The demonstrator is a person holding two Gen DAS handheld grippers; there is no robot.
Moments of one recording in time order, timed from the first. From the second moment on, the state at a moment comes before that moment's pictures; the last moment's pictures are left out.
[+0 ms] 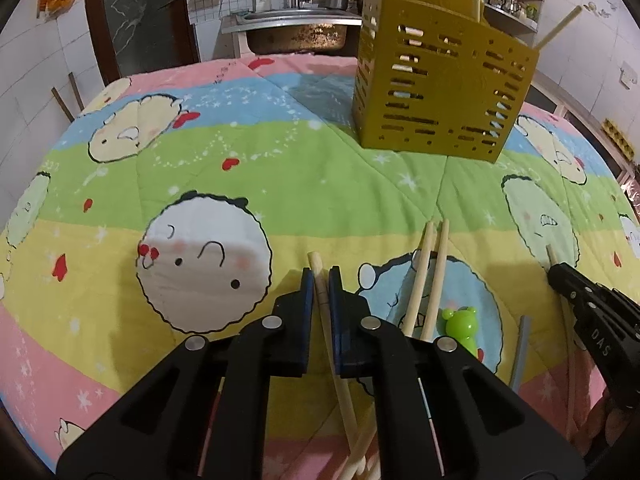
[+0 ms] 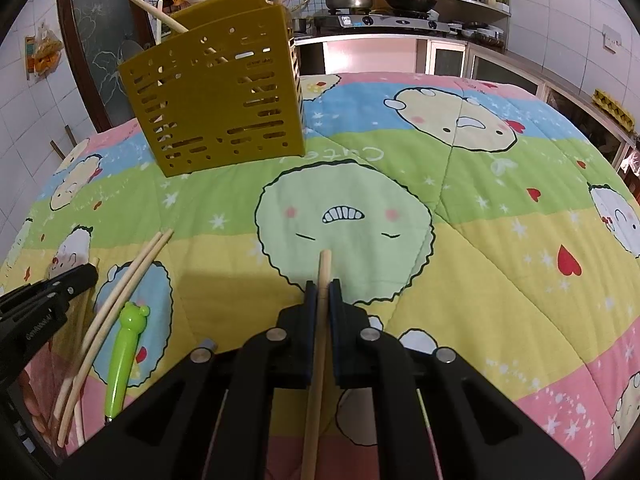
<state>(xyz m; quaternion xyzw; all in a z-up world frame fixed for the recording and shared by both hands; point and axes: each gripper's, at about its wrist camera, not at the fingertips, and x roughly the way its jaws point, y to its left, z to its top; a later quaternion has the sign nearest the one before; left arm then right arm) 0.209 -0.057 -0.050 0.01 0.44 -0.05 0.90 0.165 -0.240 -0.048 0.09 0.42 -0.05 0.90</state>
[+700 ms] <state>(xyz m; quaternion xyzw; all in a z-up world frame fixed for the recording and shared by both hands) 0.193 -0.036 -0.006 -0.02 0.38 -0.05 0.92 0.153 -0.248 -0.021 0.11 0.38 -0.05 0.92</state>
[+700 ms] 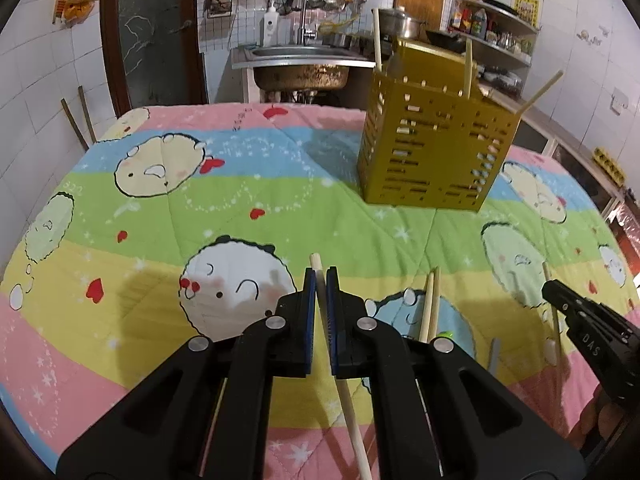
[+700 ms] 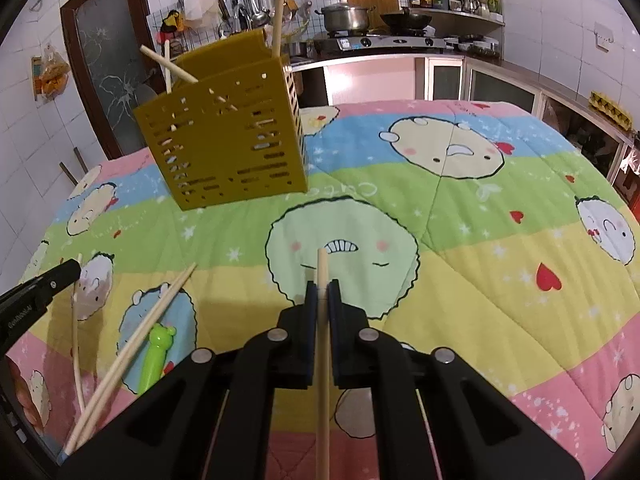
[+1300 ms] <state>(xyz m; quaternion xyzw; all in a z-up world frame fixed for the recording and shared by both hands) 0.182 -0.028 0.046 -0.04 0.31 -0.09 0.95 0.146 -0.248 0.033 0.09 0.31 -0.04 0.94</state>
